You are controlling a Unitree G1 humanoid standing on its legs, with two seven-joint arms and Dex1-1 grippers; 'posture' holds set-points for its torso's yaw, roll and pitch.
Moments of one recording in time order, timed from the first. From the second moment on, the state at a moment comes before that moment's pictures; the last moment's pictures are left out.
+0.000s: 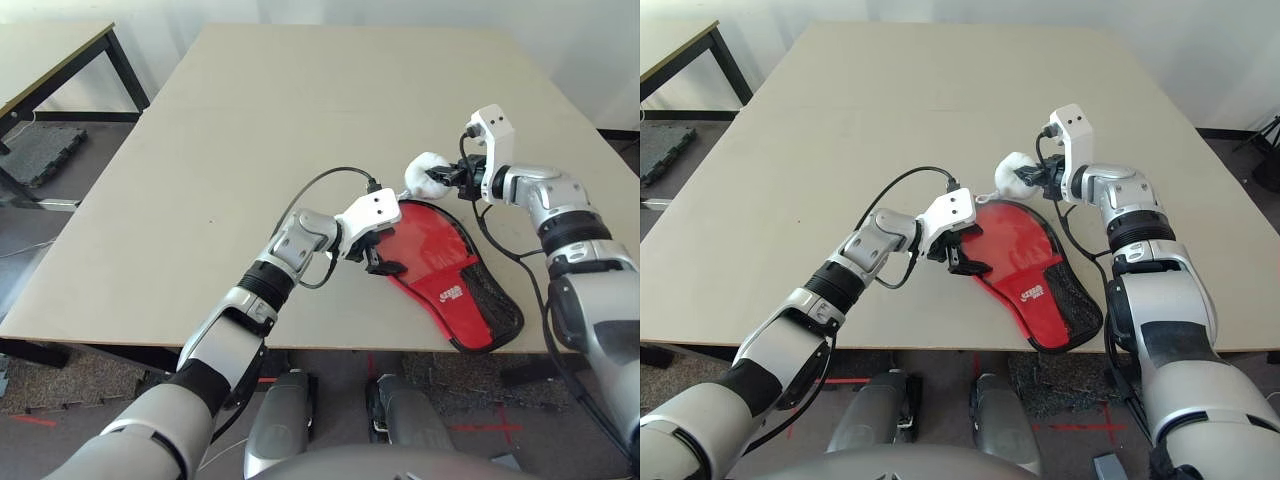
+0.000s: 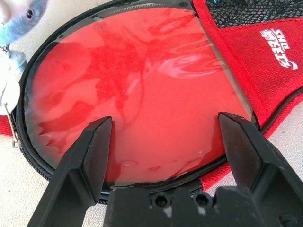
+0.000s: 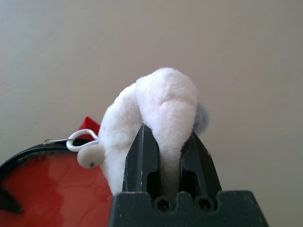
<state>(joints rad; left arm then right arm) -0.77 0.09 -0.40 0.62 0.07 0.24 -1.02 -1.03 -0.49 0.01 1.14 0.14 0.28 0.77</state>
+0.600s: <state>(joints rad) -0.76 0.08 -0.41 0.60 0.07 0.25 -1.02 -1.04 -0.59 -0.05 1.26 0.10 0.19 0.68</state>
